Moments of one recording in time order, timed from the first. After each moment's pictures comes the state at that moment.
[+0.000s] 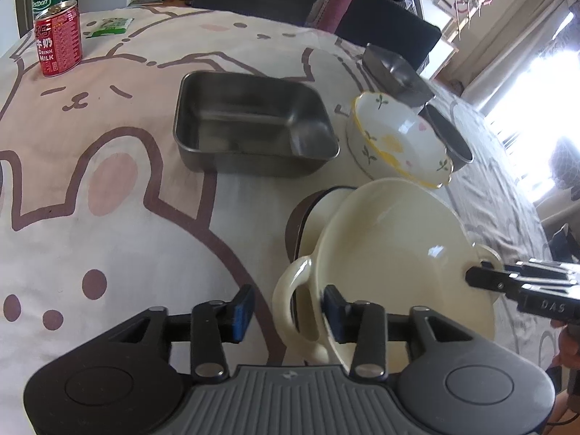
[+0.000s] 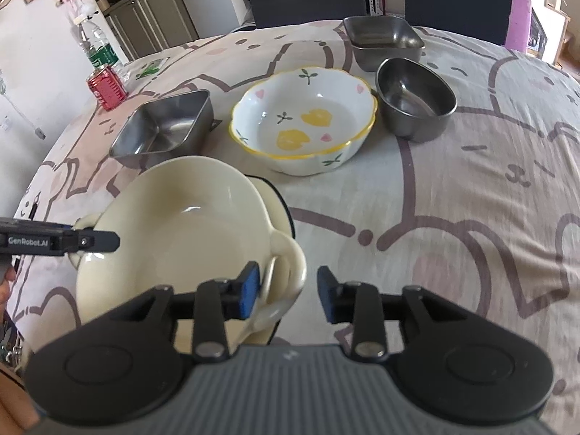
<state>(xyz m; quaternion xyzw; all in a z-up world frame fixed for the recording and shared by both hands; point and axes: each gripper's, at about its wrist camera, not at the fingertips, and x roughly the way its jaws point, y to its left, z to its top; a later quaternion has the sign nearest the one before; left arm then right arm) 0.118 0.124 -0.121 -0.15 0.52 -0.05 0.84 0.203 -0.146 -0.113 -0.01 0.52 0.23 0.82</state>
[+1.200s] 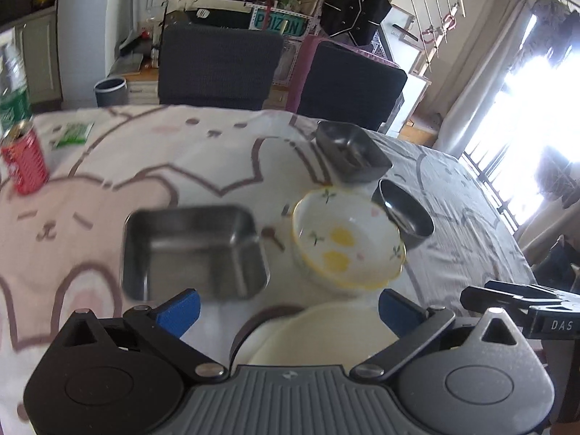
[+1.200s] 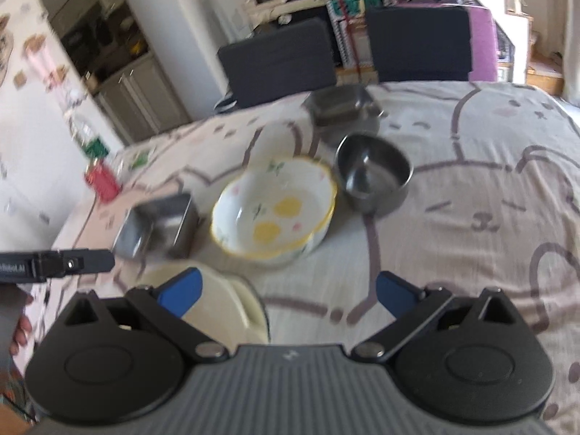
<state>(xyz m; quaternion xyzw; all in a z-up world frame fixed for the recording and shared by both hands) 0.173 0.079 -0.053 -0.10 0.43 -0.06 0.89 0.232 -0.188 -0.076 0.09 0.43 0.20 0.87</state>
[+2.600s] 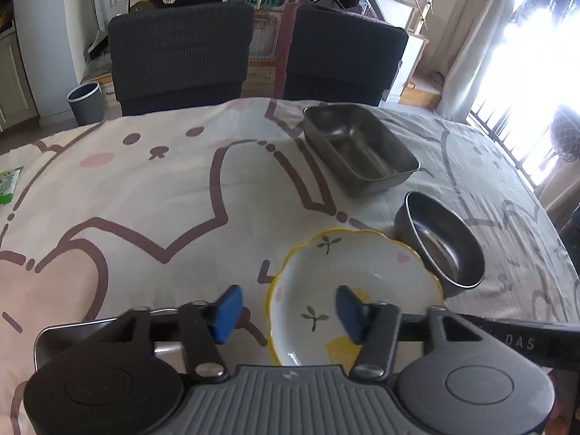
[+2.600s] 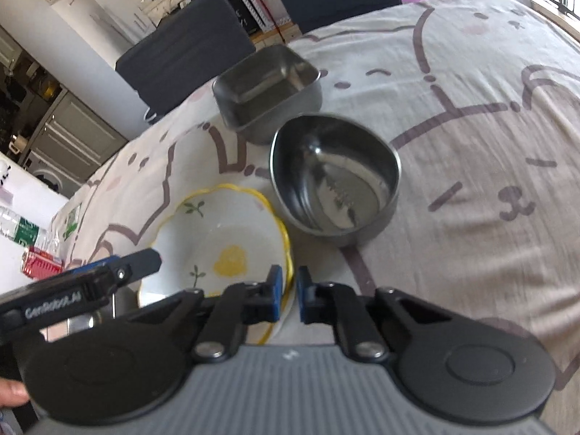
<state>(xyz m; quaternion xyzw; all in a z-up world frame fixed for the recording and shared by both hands) 0.309 0.036 -0.103 -0.04 0.47 -0.08 0.88 0.345 -0.170 -0.137 0.20 0.52 0.09 0.83</state>
